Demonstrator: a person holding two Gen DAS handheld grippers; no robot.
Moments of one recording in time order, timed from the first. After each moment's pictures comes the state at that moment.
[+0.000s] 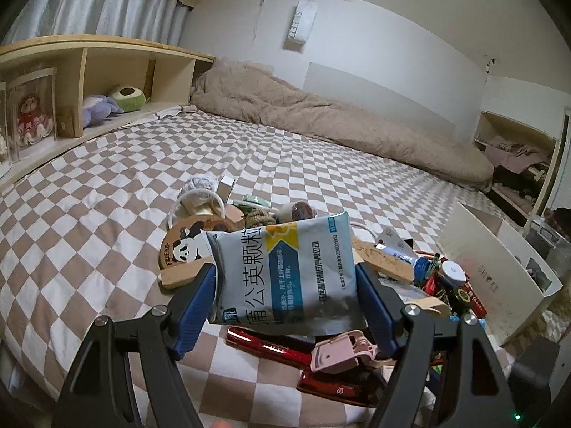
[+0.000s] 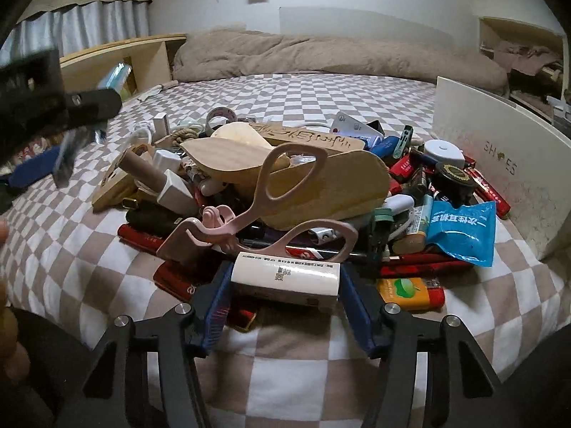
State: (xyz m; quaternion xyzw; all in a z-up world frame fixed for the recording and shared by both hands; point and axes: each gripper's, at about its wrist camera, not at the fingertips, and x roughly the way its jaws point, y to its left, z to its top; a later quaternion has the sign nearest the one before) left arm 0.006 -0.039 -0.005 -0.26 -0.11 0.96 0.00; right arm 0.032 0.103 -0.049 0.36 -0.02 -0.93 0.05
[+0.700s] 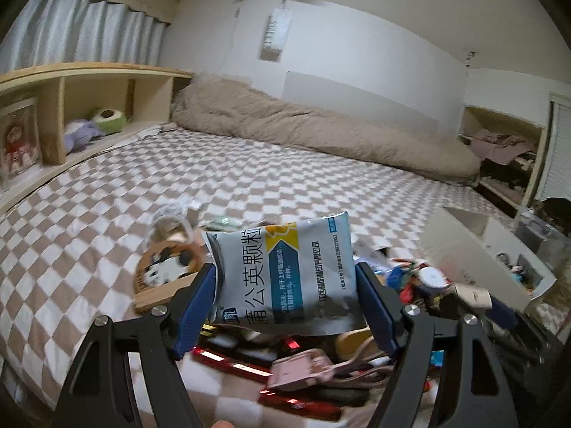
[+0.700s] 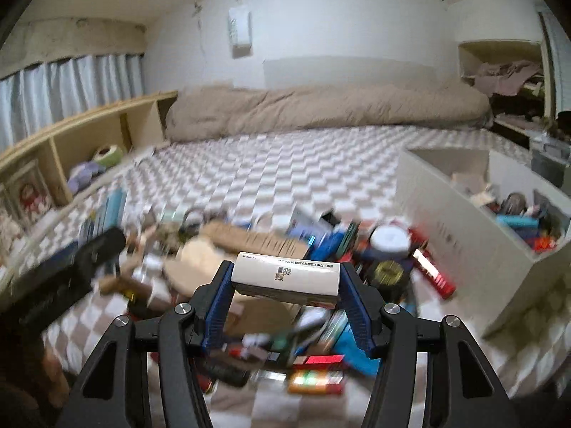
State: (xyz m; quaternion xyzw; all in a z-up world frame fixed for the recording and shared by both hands) left arm 0.003 -0.001 0.026 -0.24 -0.09 0.97 0.03; right arm 0.013 0.170 0.041 0.26 -0.05 -0.96 0.03
